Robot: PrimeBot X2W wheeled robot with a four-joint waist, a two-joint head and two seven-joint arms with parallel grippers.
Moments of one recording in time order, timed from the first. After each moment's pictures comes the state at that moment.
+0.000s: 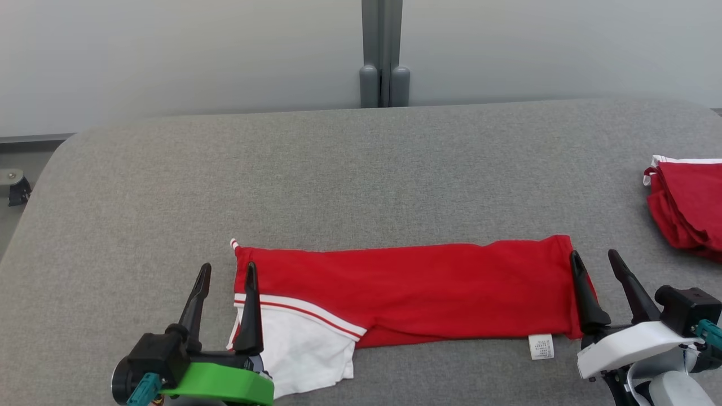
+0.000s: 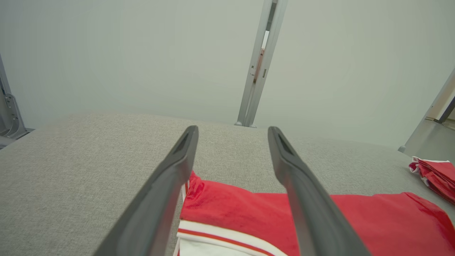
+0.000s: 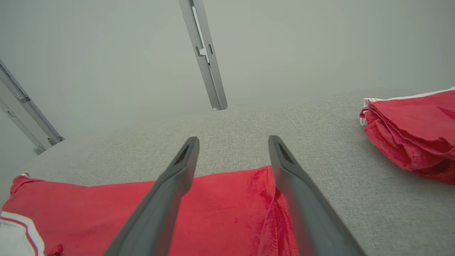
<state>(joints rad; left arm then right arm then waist) 0.02 0.05 -0.18 0.08 -0.32 -0.03 -0.26 -0.03 -0.23 0.08 0.24 0.44 0.13 -0.26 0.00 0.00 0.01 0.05</state>
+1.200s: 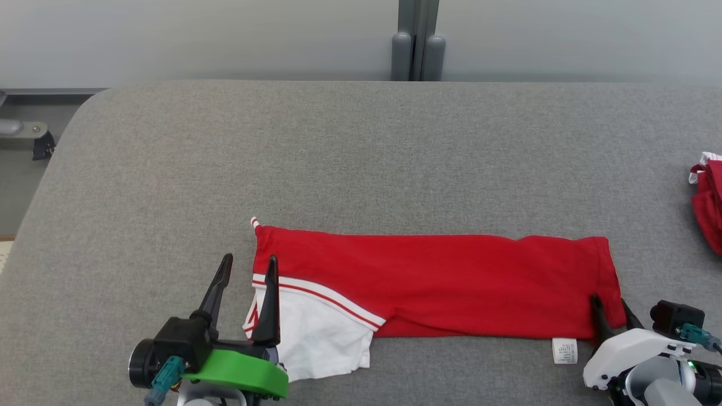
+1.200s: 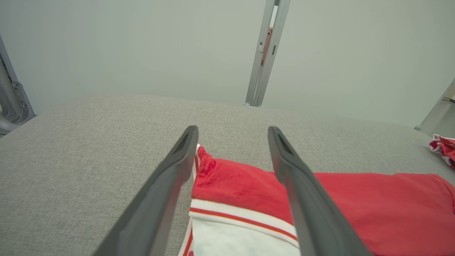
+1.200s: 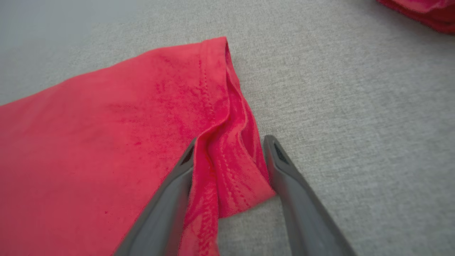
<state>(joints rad) -0.04 0.05 -0.24 0.15 -0.28 -0.04 -0.26 -0.23 -0.19 0.01 0.83 0.41 0.13 -0.27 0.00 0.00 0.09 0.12</state>
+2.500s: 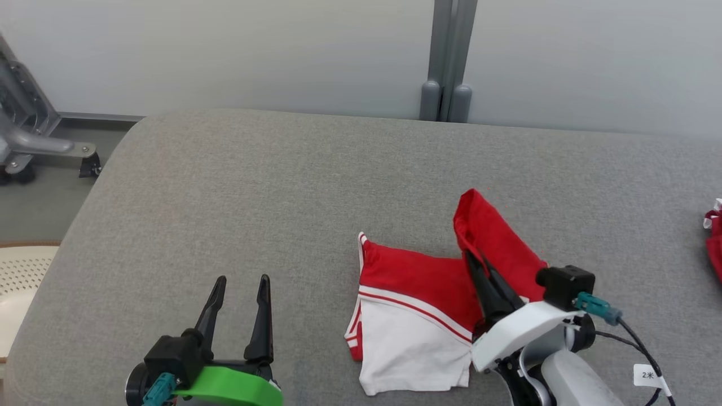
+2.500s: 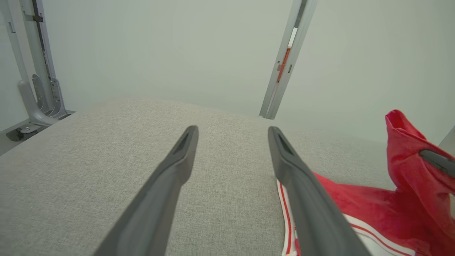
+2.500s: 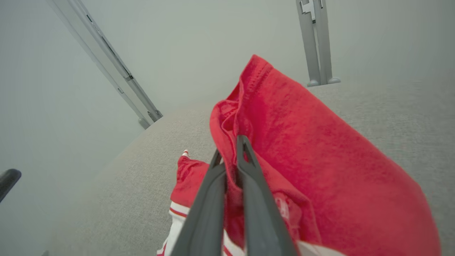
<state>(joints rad) 0.01 0.05 -0.21 0.17 -0.32 -0.05 -0.26 -0.20 -0.06 0.29 0.40 0.51 0.13 -0.20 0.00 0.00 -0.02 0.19</state>
